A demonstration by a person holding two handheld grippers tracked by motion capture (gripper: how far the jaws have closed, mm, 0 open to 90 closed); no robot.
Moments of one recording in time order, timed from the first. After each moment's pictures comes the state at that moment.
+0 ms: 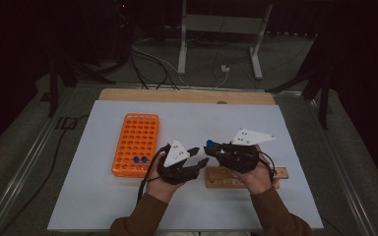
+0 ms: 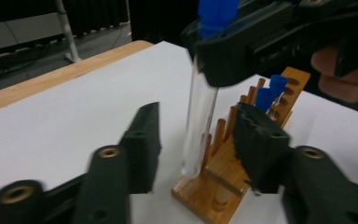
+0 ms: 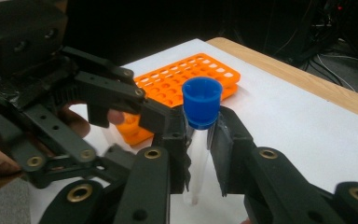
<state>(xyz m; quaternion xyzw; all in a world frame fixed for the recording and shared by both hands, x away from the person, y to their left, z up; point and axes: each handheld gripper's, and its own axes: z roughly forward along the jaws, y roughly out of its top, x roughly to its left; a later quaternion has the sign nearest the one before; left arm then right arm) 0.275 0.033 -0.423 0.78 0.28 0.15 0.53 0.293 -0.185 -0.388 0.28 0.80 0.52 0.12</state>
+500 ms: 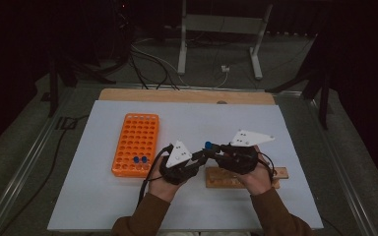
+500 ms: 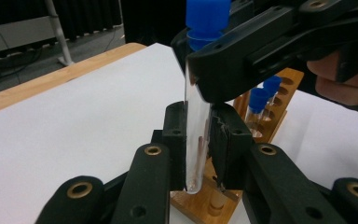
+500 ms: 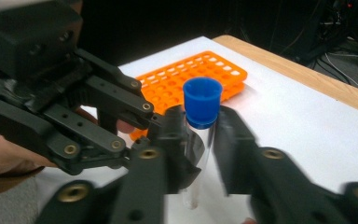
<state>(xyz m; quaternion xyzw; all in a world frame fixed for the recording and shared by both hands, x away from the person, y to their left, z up) 0.276 0.030 -0.426 0.79 0.27 0.15 0.53 0.291 -0.183 -0.389 0.27 0.80 0.52 0.11</state>
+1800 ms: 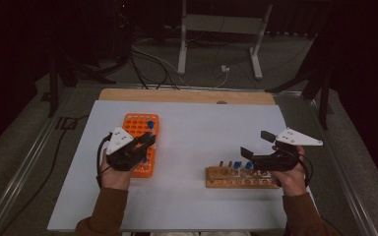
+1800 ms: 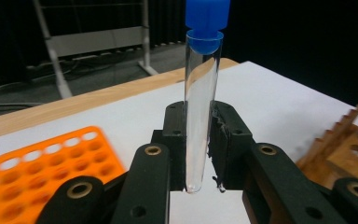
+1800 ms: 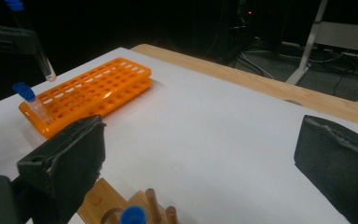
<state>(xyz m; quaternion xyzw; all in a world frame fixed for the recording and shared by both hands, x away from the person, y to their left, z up) 0.289 0.157 -0.408 0.72 0.39 0.24 0.53 0.291 -0.279 -0.390 0.38 0.74 0.52 0.20</state>
